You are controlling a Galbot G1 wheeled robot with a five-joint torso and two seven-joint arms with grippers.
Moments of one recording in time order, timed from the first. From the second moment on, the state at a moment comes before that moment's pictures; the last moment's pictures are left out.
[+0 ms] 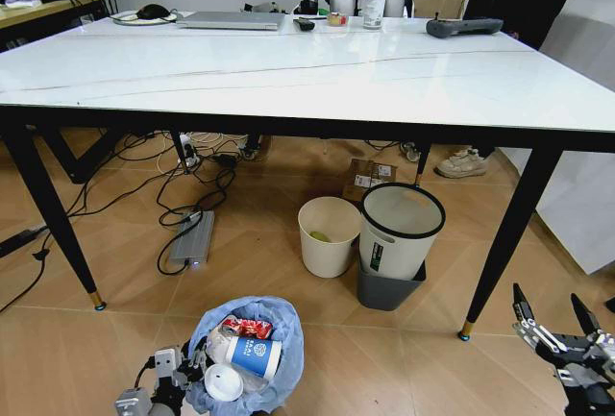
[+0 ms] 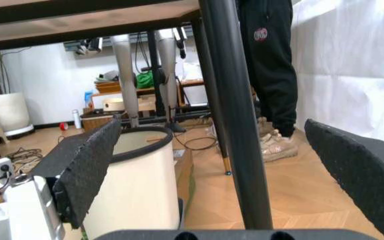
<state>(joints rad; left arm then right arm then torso) 1.82 -1.28 -0.60 -1.96 -0.50 0.10 -0.02 -1.96 1.42 0.98 2.10 0.62 0.39 -0.29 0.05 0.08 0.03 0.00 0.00</state>
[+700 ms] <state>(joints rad) 1.88 -1.29 -0.60 -2.00 -0.46 0.06 -0.04 -1.96 1.42 0.98 2.10 0.62 0.39 -0.29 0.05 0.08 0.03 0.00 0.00</state>
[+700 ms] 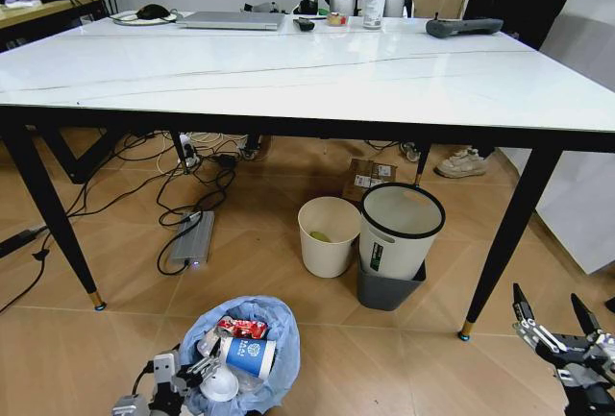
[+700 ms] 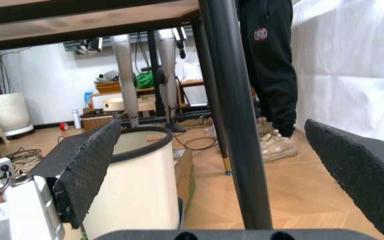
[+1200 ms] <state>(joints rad) 1.92 -1.30 -0.67 -2.01 -0.37 -0.11 -0.08 -1.96 1.42 0.98 2.10 0.62 0.39 -0.29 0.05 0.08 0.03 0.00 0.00</state>
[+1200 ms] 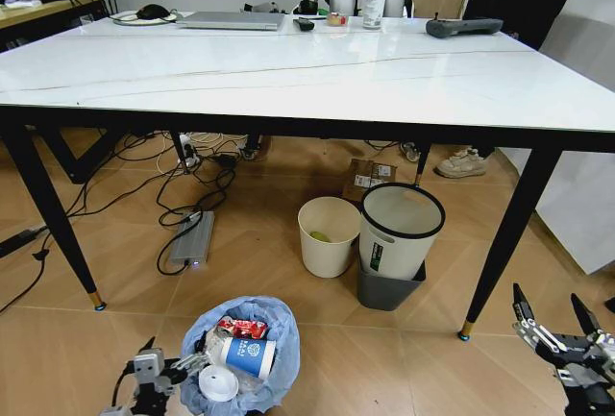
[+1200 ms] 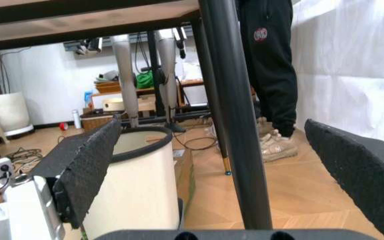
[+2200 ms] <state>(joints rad) 1.85 -1.36 -0.79 -1.98 -0.09 -0.48 -0.11 -1.96 1.42 0.98 2.10 0.62 0.39 -0.29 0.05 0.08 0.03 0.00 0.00</state>
